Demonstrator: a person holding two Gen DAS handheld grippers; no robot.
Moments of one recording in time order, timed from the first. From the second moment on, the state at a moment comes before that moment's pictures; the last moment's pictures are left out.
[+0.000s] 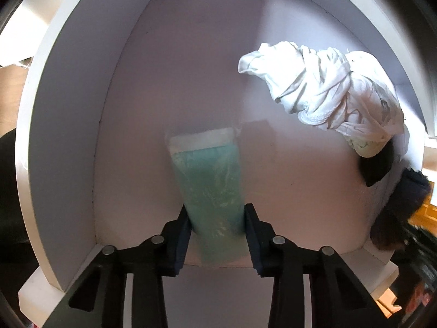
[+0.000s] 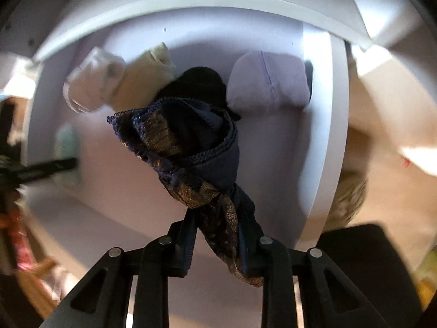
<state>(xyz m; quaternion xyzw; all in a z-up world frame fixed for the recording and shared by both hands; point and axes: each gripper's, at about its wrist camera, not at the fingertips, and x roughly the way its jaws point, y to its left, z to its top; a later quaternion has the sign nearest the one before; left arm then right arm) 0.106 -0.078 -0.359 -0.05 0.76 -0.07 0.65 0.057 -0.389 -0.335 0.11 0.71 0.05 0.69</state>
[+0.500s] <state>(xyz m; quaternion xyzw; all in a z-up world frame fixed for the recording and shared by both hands) 0.103 -0.072 -0.367 -0.06 0.76 -0.07 0.65 0.023 -0.393 -0.259 0.26 0.66 0.08 0.70</state>
